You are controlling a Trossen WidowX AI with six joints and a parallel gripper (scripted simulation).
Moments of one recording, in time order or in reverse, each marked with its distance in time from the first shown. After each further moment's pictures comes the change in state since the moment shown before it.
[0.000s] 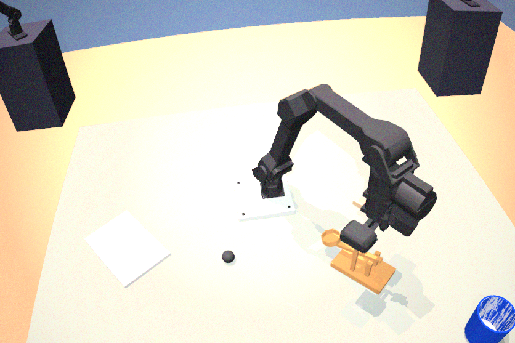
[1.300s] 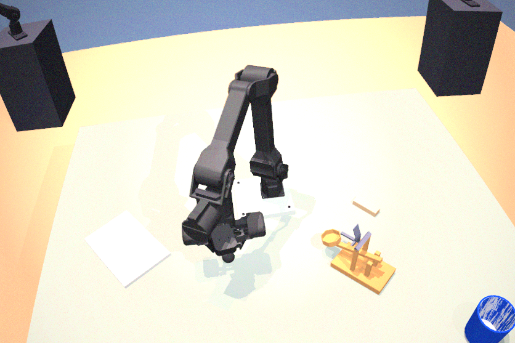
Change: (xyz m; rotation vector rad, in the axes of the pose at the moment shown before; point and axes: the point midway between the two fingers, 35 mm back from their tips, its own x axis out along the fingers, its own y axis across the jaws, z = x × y) arm 0.100 -0.166 -0.293 0.685 0.053 -0.035
